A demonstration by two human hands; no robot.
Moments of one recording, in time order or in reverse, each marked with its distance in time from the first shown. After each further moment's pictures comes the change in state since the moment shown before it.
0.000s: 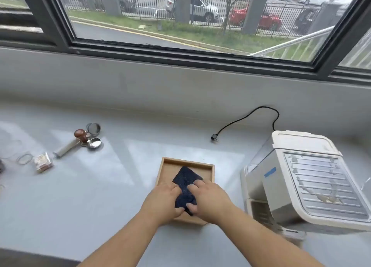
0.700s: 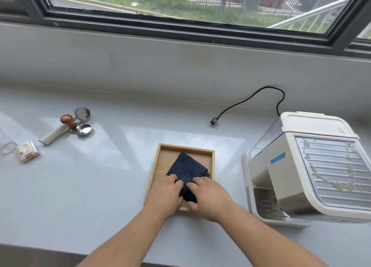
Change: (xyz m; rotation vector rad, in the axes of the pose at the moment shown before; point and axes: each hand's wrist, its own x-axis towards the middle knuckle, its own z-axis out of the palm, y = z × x) left_hand 0.011 0.005 0.042 0.136 -0.012 0.001; right_hand 0.005 0.007 0.050 0.042 -0.041 0.002
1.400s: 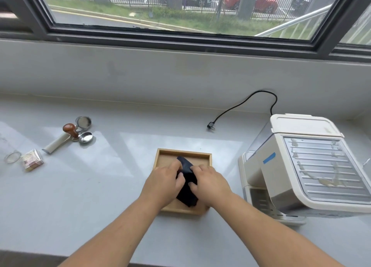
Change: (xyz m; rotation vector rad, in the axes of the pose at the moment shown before) left_hand 0.002 0.007 -0.074 -0.410 0.239 -0.065; right_hand 0.011 0.005 -0.034 0.174 0.125 0.204
